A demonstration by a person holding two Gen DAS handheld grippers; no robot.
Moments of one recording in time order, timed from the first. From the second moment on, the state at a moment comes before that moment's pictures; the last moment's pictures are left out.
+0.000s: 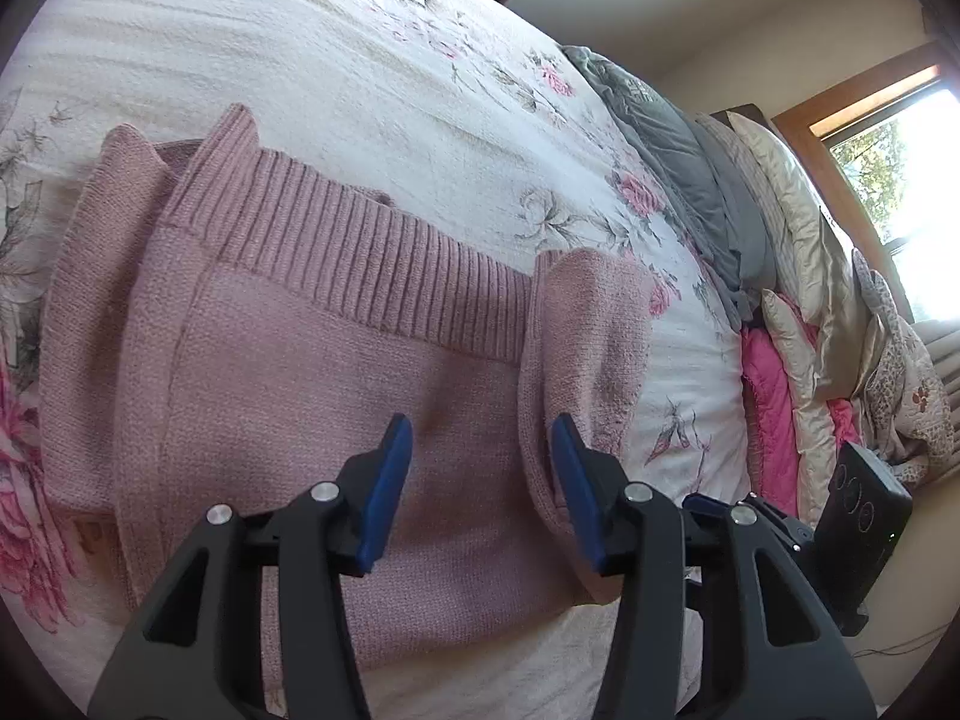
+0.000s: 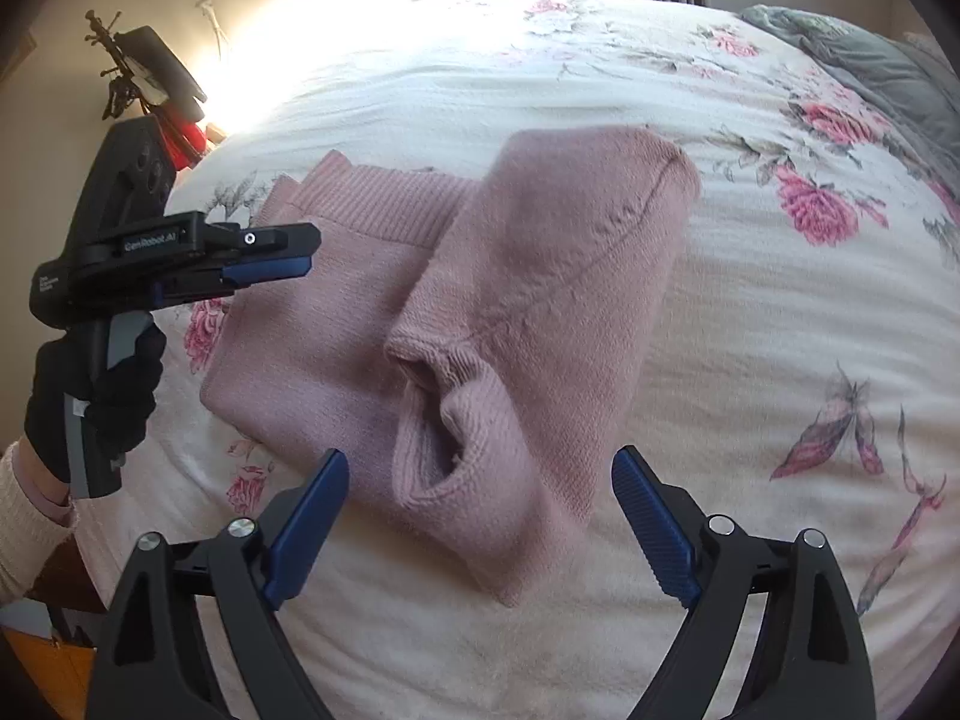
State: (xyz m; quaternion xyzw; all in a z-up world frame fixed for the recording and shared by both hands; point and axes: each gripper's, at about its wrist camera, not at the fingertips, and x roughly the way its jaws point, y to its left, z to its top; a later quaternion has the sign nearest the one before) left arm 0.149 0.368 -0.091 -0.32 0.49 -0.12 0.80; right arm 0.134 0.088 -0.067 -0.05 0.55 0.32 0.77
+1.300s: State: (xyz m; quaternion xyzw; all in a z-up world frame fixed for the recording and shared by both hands) left arm 0.169 0.405 -0.036 -0.38 0.42 -0.15 0.81; right arm 0.097 0.155 -0.024 0.09 0.47 0.53 0.70
